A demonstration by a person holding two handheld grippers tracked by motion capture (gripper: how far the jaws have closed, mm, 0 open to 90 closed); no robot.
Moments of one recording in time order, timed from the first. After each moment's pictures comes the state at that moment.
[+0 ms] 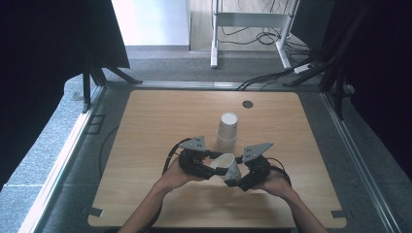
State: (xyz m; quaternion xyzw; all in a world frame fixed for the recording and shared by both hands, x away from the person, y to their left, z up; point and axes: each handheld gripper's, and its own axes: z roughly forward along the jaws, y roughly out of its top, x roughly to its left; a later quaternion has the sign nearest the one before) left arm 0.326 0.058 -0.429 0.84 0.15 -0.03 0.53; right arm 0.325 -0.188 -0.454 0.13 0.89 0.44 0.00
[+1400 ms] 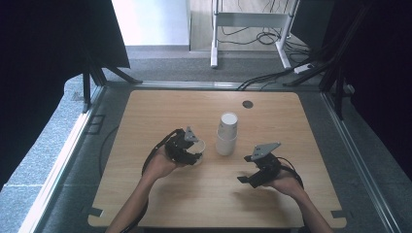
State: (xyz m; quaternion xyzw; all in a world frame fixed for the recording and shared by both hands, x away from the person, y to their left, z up) left arm 0.357 0.087 -0.434 0.90 0.28 0.16 0.28; right arm 0.336 -0.221 -0.468 0.19 0.91 0.37 0.05
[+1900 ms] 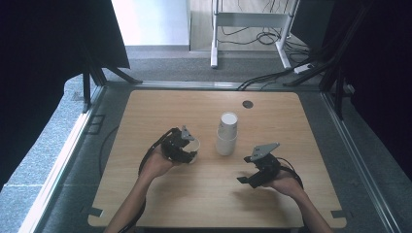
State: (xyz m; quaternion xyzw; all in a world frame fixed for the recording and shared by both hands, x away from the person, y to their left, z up) left arm 0.362 0.099 -0.438 0.90 0.30 0.17 0.27; right arm 0.335 -0.220 -0.469 0.19 0.91 0.37 0.05
